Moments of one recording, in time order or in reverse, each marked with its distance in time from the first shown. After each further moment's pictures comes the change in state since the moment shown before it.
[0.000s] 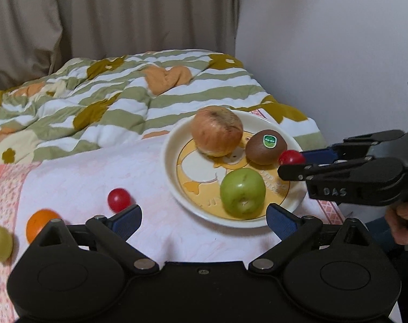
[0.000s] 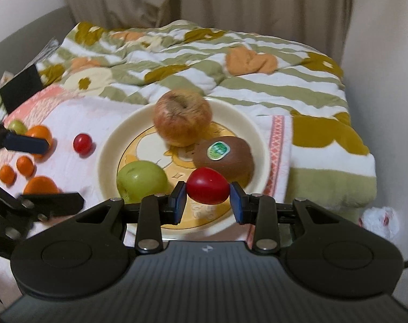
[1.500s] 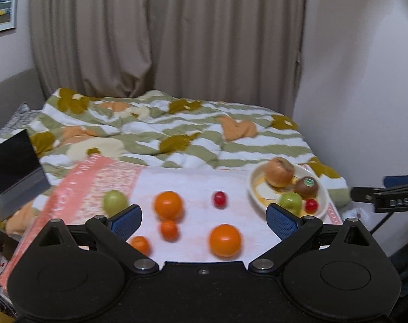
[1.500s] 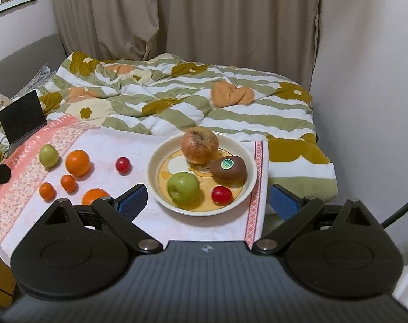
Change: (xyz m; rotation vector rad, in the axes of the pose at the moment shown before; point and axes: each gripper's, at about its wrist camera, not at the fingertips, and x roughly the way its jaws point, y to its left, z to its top) left arm -0.186 0.059 -0.068 -0.207 -0.245 0.221; right arm -0.148 0.071 -0.010 0.054 -0.131 -0.127
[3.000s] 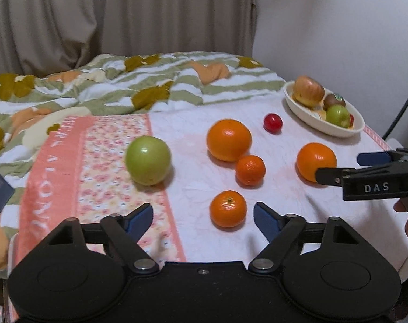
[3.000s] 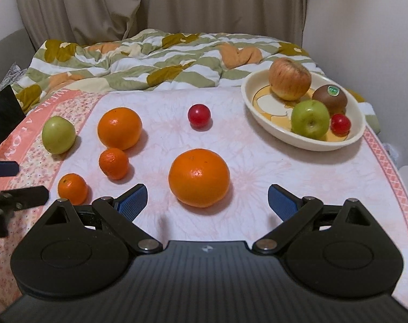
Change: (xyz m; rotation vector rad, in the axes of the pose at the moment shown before) left arm 0.136 0.149 -0.054 0.248 0.188 -0.276; right arm 0.121 0.201 -0.063 0.171 0.085 -0.127
